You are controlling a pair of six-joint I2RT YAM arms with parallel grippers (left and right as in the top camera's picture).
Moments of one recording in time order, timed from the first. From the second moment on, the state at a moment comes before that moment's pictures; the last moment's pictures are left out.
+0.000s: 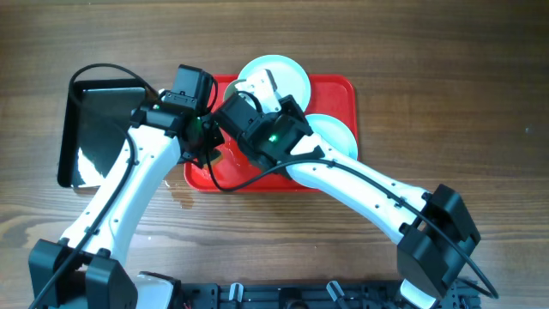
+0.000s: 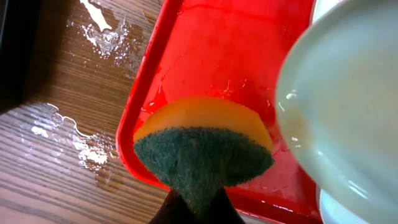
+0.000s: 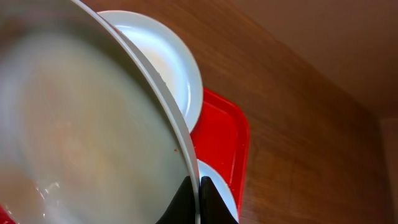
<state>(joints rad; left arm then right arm) -0.28 1.53 1.21 -1.01 -0.07 -0.67 0.89 1.86 1.53 -0.78 0.81 0.24</state>
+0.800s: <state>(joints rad) -0.28 1.53 1.21 -1.01 -0.07 -0.67 0.96 1.86 1.53 -0.83 1.03 0.24</state>
